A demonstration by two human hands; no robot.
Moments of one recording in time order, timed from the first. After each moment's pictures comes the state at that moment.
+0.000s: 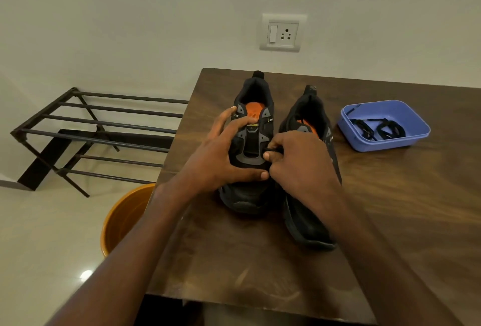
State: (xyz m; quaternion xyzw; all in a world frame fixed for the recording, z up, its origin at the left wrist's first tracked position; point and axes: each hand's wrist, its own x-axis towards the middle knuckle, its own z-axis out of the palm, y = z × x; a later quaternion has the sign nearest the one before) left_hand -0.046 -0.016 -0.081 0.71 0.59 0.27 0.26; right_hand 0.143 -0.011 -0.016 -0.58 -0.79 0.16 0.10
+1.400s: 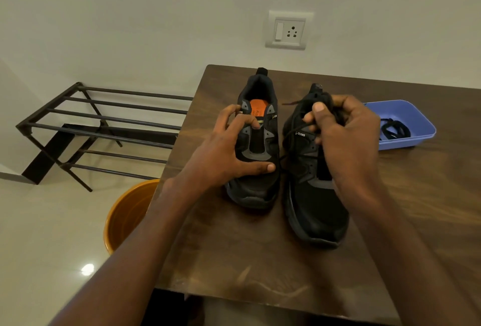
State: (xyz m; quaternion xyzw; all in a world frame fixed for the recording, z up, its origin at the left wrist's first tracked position) left_hand -0.040 -0.020 -0.071 0.71 0.60 0.28 0.22; right_hand 0.172 -0.001 -0.012 -0.54 -0.57 0.33 0.52
